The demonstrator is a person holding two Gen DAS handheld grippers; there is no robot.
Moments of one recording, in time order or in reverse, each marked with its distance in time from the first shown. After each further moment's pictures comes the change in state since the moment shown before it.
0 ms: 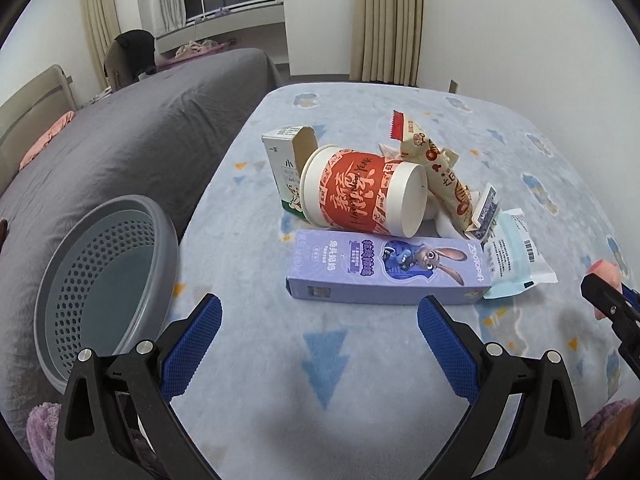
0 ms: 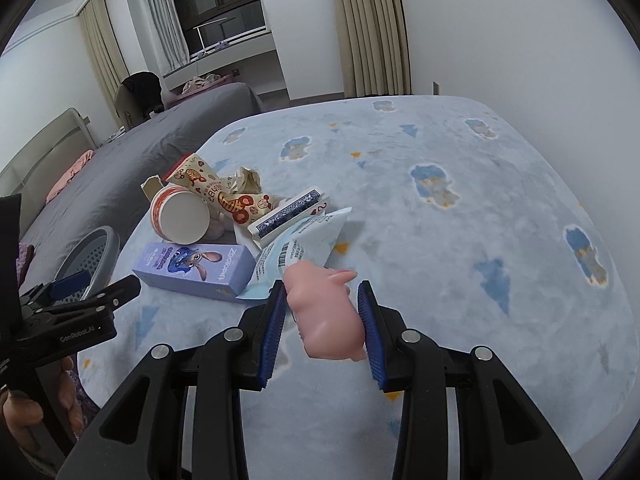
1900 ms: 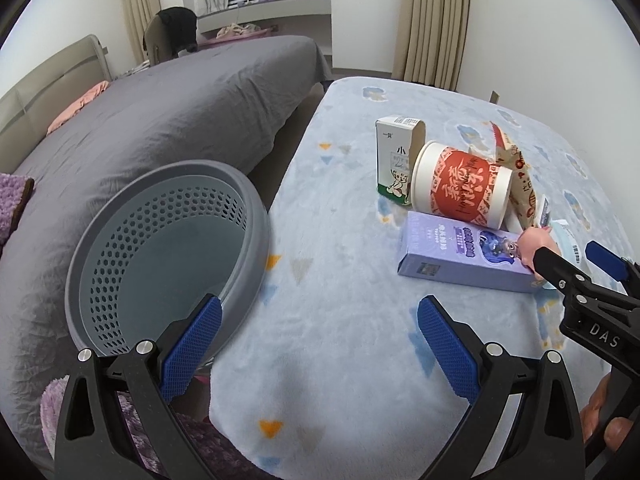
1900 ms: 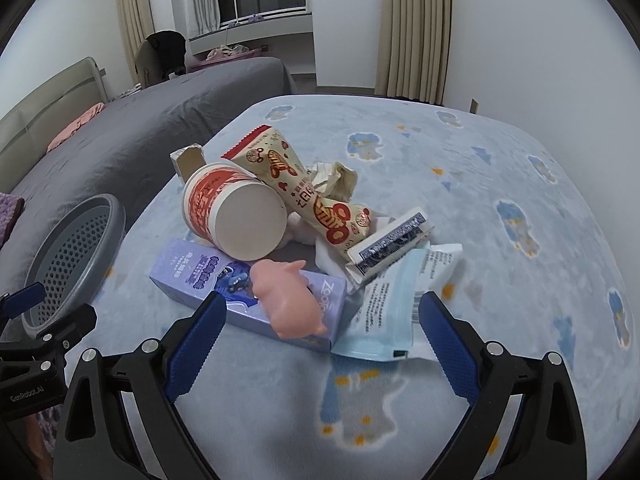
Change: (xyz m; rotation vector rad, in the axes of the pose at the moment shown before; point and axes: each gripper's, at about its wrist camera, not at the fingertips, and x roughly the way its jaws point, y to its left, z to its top) left arm -0.011 0.073 -0.019 -0.111 0.030 0.079; right arm 0.060 0.100 0.022 -0.185 0.034 -0.034
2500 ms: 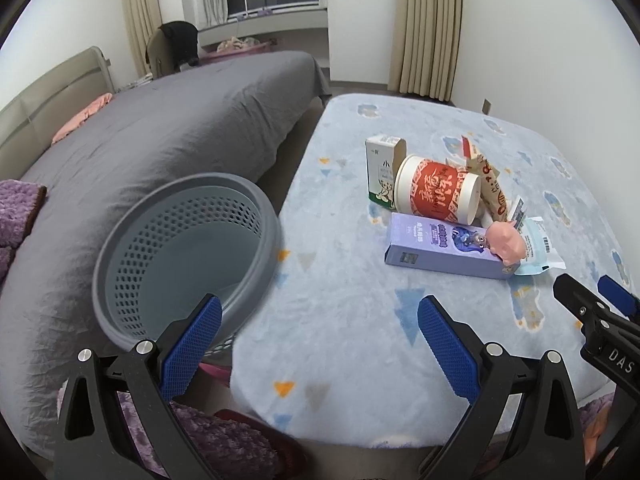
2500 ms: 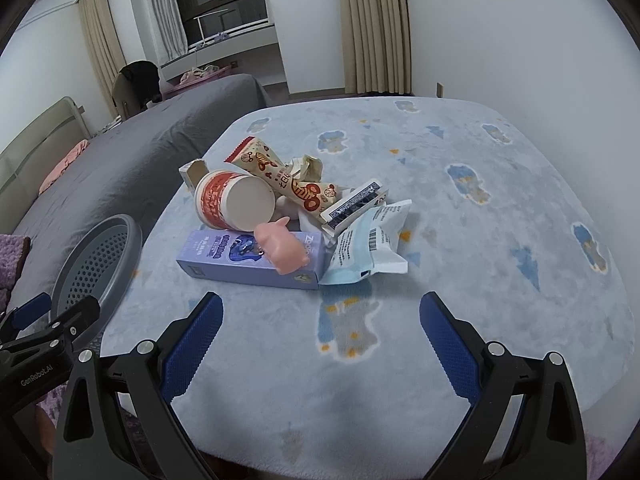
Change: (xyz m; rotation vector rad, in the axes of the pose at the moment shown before) left arm -0.050 0.003 -0.010 0.016 -0.045 0.001; right arm -0.063 -0.016 -0.030 0.154 -0.011 -0.018
